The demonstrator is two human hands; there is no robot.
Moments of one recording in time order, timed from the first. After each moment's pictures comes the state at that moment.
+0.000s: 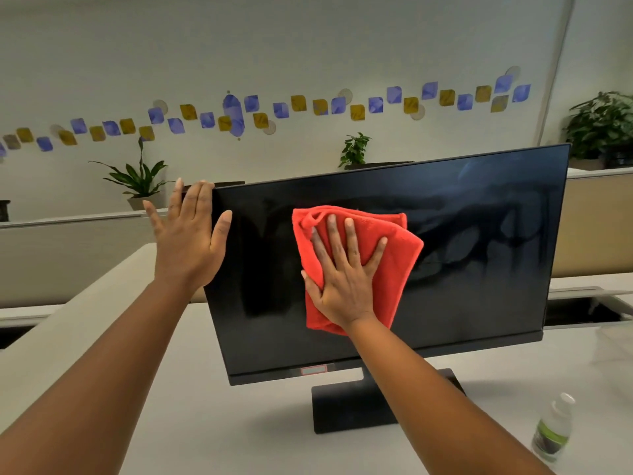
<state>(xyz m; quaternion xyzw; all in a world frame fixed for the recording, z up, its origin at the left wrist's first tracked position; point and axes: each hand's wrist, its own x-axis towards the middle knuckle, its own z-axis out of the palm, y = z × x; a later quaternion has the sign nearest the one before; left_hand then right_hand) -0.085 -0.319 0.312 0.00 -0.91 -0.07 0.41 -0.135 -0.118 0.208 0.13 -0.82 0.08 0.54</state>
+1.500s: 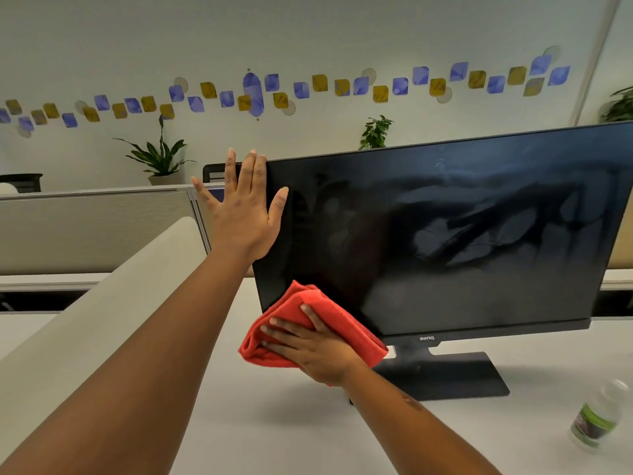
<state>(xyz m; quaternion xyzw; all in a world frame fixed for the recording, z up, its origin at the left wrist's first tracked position) -0.090 -0.330 0.304 0.00 -0.91 -0.04 0.40 -0.089 -0.192 0.101 0.46 -0.81 -0.22 0.29</state>
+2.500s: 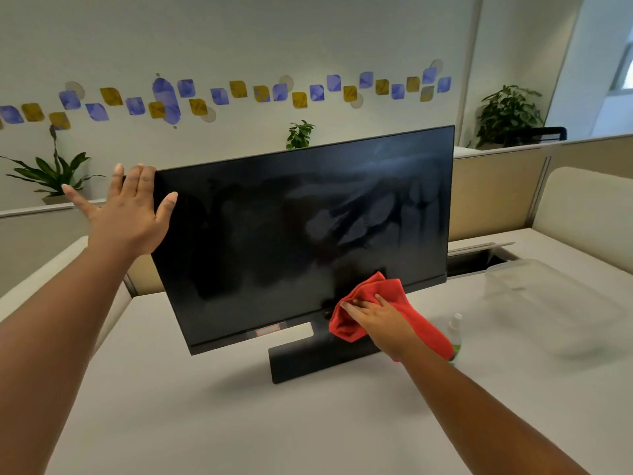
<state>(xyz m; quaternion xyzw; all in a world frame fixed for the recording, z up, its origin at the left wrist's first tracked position) -0.078 -0.336 0.323 0.00 -0.94 -0.01 0.34 -0.044 0.031 0.119 0.21 -0.98 0.02 0.03</state>
